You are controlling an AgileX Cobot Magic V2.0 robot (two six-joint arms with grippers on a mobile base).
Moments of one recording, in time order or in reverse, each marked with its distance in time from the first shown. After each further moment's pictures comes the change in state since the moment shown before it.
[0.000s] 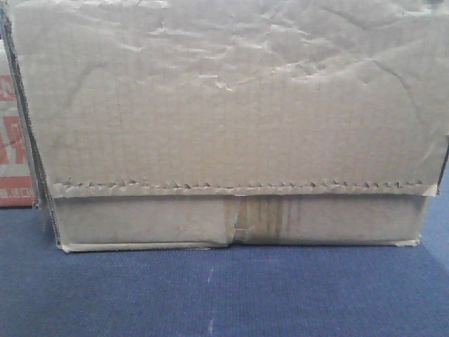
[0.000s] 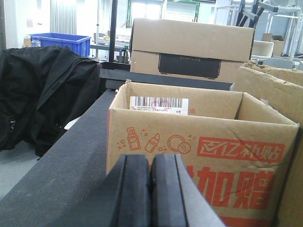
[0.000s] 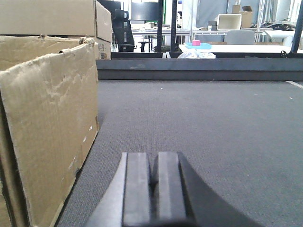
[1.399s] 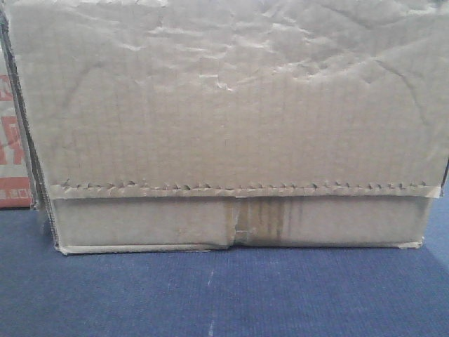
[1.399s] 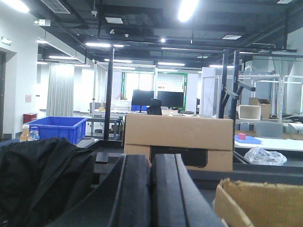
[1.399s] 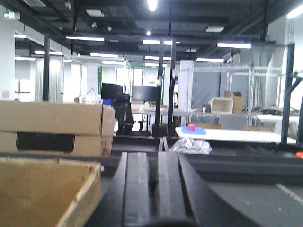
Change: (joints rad) left arm 0.000 0.081 -0.519 0.042 0.176 0.000; right arm 0.000 0.028 -0.413 -0.038 0.079 0.000
